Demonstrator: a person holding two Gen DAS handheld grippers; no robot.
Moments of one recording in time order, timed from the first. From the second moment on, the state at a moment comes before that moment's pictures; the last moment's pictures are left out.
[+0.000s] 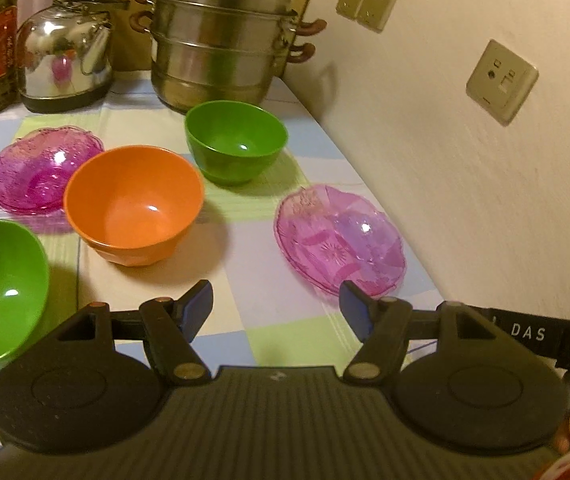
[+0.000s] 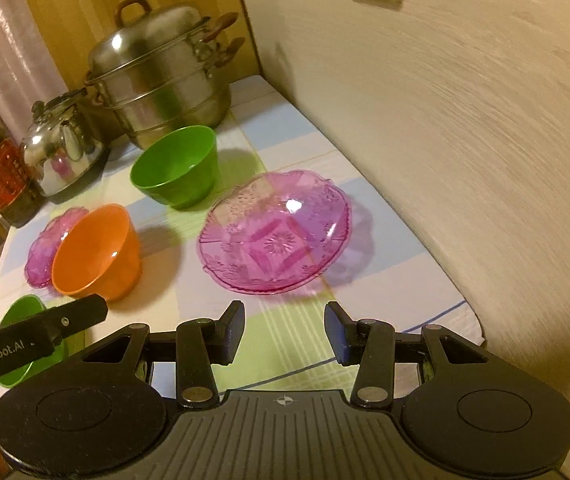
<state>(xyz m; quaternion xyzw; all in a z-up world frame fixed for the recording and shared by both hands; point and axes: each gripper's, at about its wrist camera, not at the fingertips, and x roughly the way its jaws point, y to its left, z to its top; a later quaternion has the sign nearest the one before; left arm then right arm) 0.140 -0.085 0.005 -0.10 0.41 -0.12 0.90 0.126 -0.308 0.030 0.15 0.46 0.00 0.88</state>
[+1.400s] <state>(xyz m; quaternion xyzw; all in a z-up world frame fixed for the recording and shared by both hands) 0.223 -0.138 -0.071 -0.15 0.44 -0.10 0.88 0.198 -0.359 -0.035 0.17 0.46 -0.02 0.87</state>
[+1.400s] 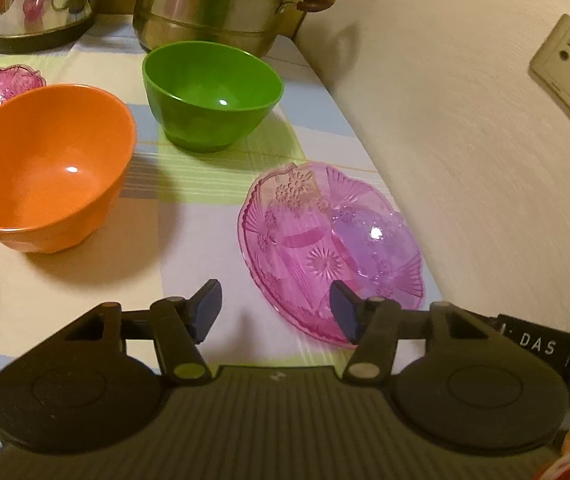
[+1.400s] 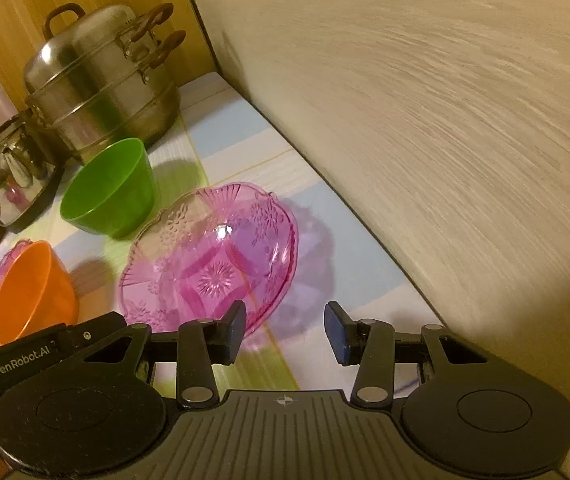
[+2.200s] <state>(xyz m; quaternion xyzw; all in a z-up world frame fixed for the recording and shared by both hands) 0.263 -0.136 -0.099 -0.18 0.46 -0.09 0.87 0.254 -0.353 -0.068 0.12 0.49 -0.02 0.86</state>
